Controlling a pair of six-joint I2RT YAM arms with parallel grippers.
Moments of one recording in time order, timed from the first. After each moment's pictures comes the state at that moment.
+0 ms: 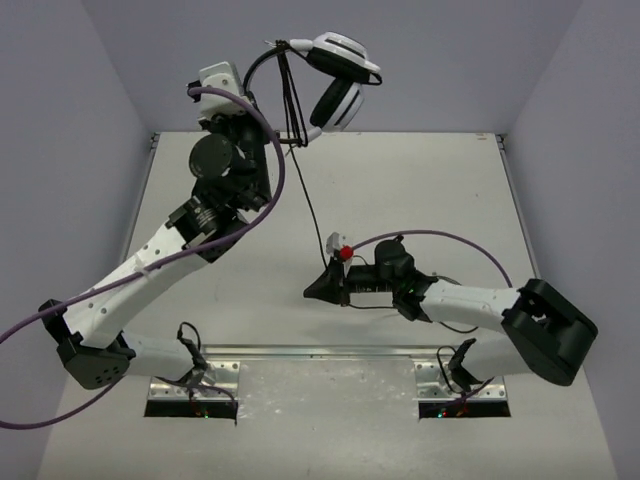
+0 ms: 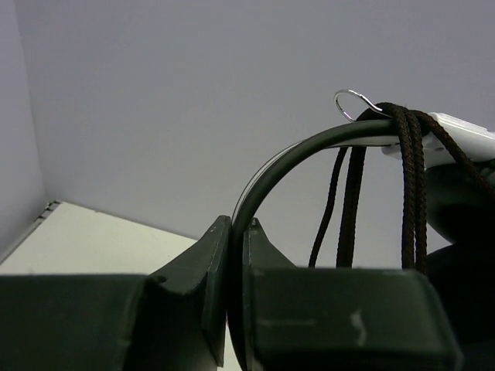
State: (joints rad) left arm -0.87 1.27 1.53 0.22 -1.02 0.10; right arm 0.78 1.42 0.47 0.78 -0.72 0.15
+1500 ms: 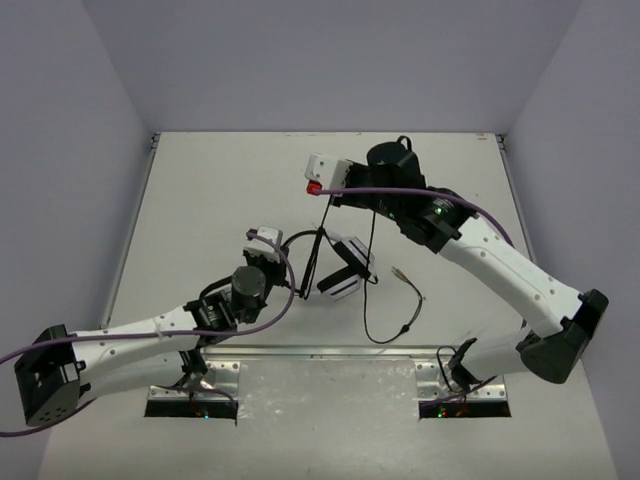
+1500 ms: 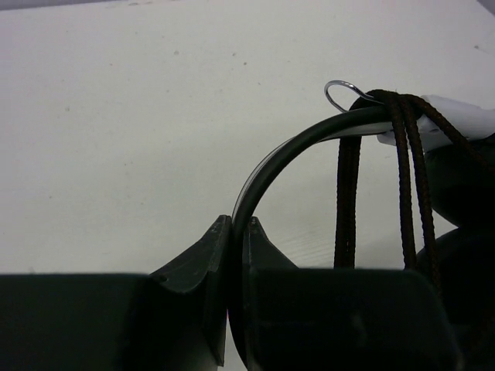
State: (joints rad) left arm -0.96 0.94 0.42 0.30 -0.68 -0.22; right arm 0.79 1.35 1.43 -0.46 0.09 -0.78
